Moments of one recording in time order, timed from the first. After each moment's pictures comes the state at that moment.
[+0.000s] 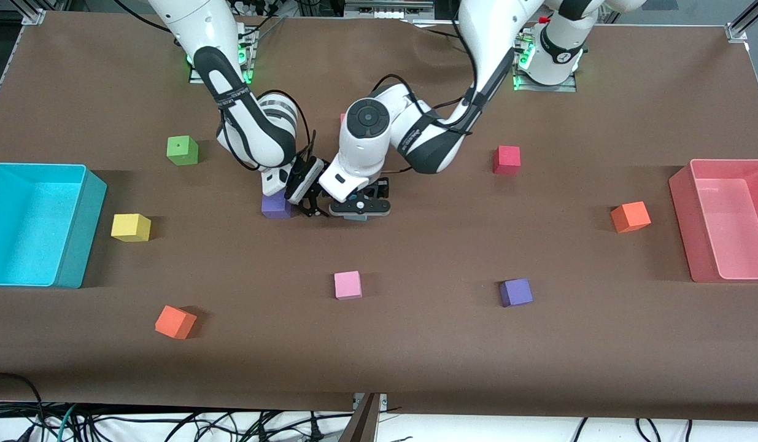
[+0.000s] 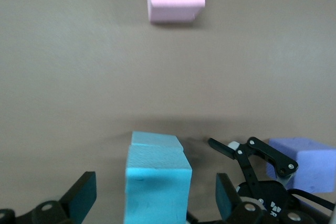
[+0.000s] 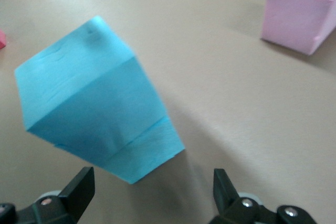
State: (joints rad) left arm -0.73 0.76 -0.08 -1.25 -0.07 2.13 -0.86; right arm 0.45 0.51 0.21 -2.11 1.99 2.81 -2.15
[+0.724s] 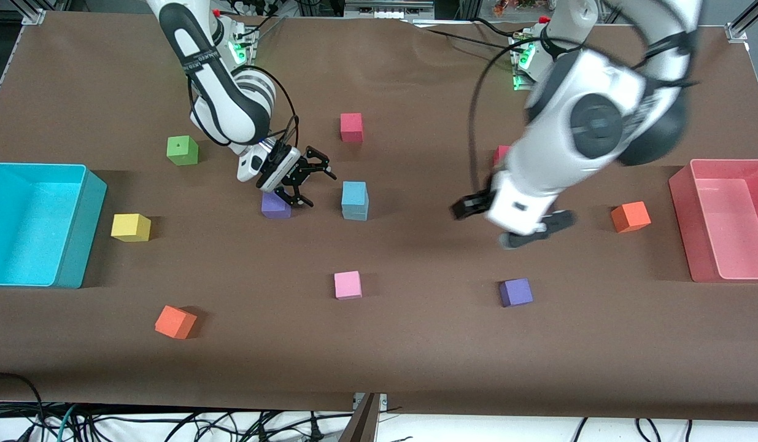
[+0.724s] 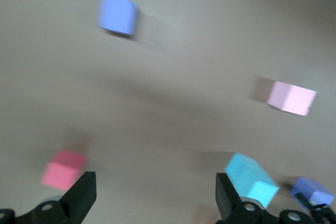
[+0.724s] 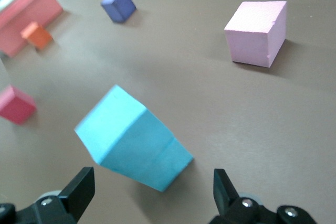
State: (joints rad) left arm -0.26 0.40 -0.11 -1.26 -0.12 1.59 -0.75; right arm 0.41 0.28 0.20 -2.27 1.99 2.71 -1.83
